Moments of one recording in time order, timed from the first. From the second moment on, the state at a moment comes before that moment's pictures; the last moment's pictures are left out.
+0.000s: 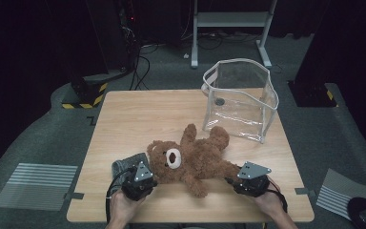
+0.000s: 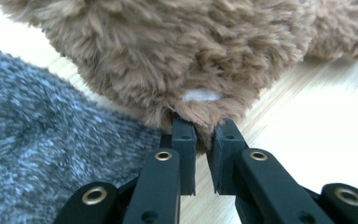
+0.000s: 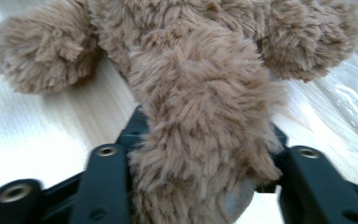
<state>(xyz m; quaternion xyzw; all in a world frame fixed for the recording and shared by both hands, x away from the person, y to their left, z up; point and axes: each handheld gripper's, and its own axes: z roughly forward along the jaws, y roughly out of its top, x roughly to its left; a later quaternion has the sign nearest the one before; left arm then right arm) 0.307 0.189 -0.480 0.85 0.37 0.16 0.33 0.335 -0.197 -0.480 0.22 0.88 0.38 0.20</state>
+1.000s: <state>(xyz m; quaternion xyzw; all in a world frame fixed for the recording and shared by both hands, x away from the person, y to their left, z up) 0.323 0.201 -0.482 0.83 0.41 0.13 0.35 0.360 -0.215 -0.506 0.25 0.88 0.33 0.22</state>
